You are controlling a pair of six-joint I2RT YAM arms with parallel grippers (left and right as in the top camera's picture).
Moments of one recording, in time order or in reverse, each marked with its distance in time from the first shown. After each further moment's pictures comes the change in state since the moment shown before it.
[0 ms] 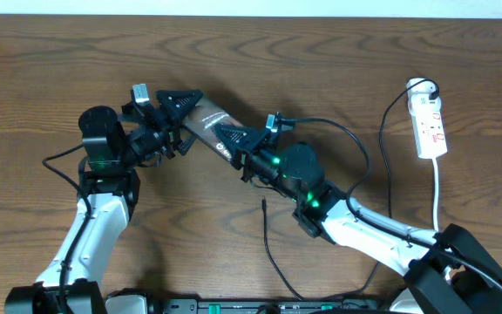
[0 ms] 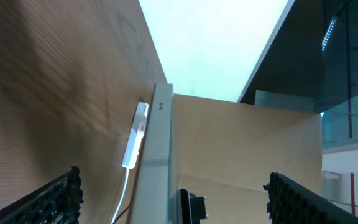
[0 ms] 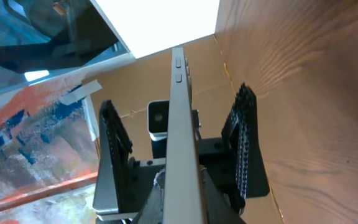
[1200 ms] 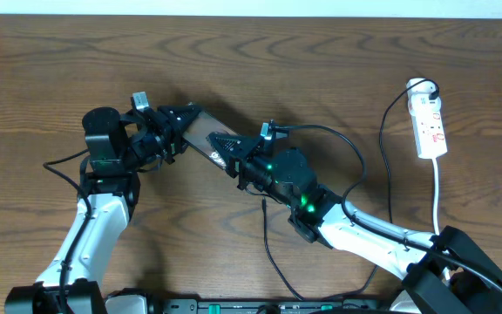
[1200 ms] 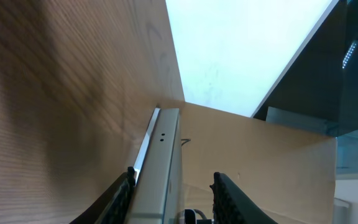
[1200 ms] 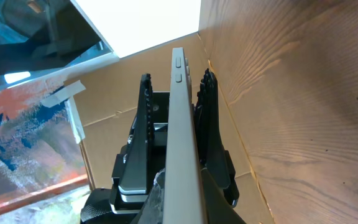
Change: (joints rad) left arm 0.000 0.000 -0.003 -0.114 -0.053 0.018; right arm 0.042 0.000 0.000 -0.059 0.031 0.003
